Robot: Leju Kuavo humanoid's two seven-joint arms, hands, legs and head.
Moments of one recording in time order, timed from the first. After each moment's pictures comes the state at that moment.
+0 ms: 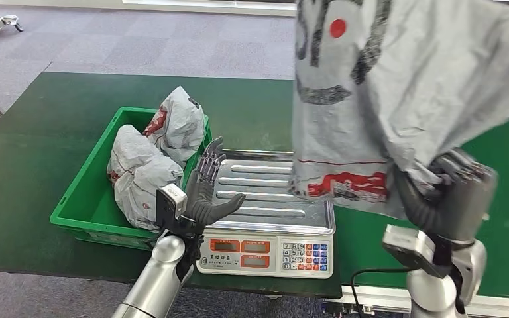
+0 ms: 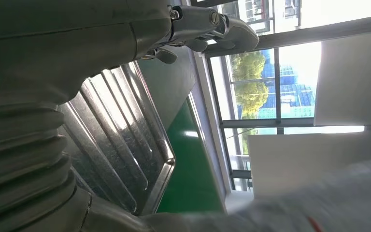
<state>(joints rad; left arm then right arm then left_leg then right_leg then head) -0.30 -0.22 -0.19 -0.95 -0.04 -0.17 -0.70 -0.14 0.07 0.05 -1.82 0.81 -0.34 -0.52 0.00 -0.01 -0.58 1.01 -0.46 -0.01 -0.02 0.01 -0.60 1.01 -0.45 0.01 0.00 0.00</state>
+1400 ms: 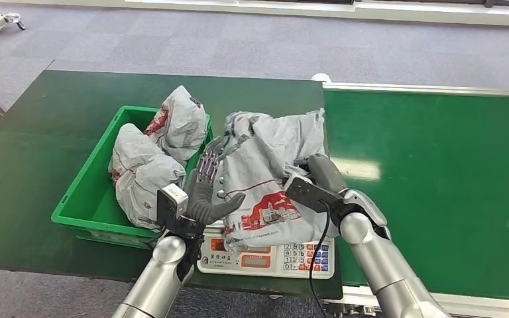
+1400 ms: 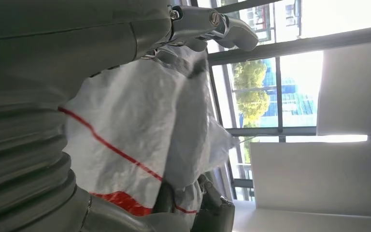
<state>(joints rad) -0.30 -0.21 -0.20 -0.95 -0.03 -0.12 -0.70 -0.54 0.07 0.38 -0.98 0.62 0.04 -0.41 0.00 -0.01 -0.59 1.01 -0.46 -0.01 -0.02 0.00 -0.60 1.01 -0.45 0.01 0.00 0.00</state>
